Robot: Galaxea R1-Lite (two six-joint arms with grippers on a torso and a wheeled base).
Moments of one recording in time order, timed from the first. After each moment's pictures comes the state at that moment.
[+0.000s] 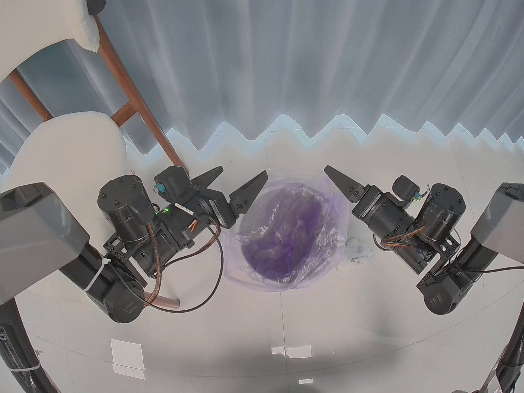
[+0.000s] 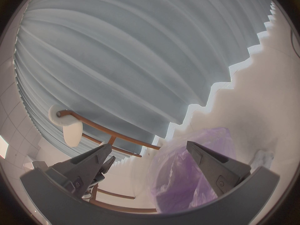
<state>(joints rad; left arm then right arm) -0.49 2.03 -0.73 -1.50 -0.19 -0.28 0.33 2.06 -0.67 -1.55 0.13 0.69</state>
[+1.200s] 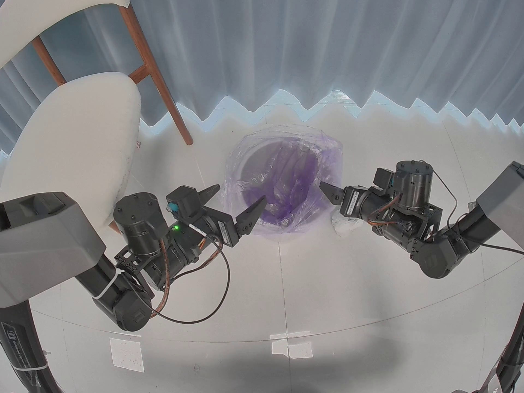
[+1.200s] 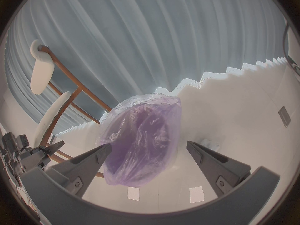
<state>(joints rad) -0.51 2.09 -0.70 -1.50 -0.11 -0.13 0.29 2.06 -0.94 -0.93 -0.06 0.32</state>
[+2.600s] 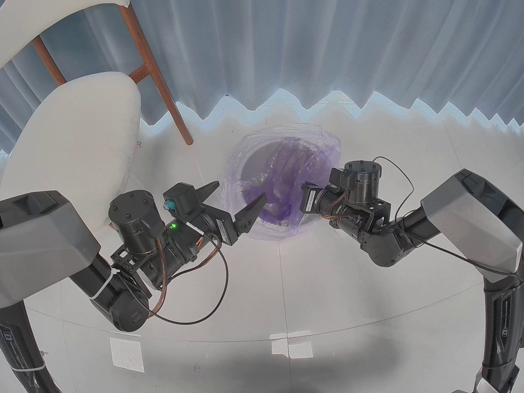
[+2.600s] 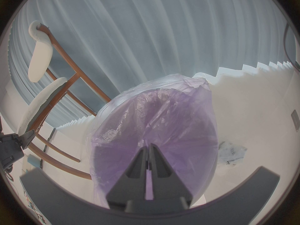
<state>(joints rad) -0.51 2.07 -0.69 -1.50 -0.12 -0.13 0.35 2.33 -1.34 -0.81 -0.08 0.28</state>
